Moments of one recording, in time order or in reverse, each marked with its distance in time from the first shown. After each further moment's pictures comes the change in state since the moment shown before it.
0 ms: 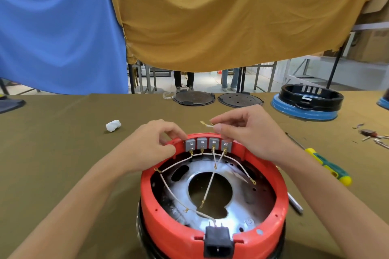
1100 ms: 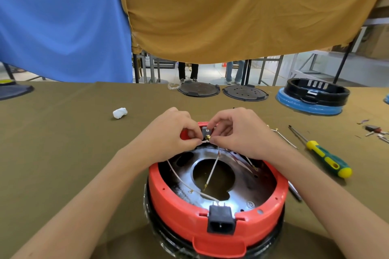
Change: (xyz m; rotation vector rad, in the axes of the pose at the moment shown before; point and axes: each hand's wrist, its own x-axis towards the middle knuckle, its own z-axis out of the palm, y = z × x) left_hand 0.004 0.013 0.017 0.222 0.045 0.299; right_hand -0.003 -0.001 0.025 -0.268 -0.146 -0.025
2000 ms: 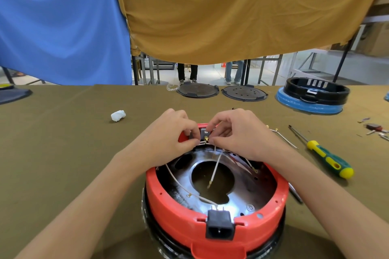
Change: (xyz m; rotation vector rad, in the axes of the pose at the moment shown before) left_hand 0.001 -0.002 0.004 0.042 -0.019 -0.039; right_hand 0.001 0.002 0.000 -0.005 -0.006 0.028
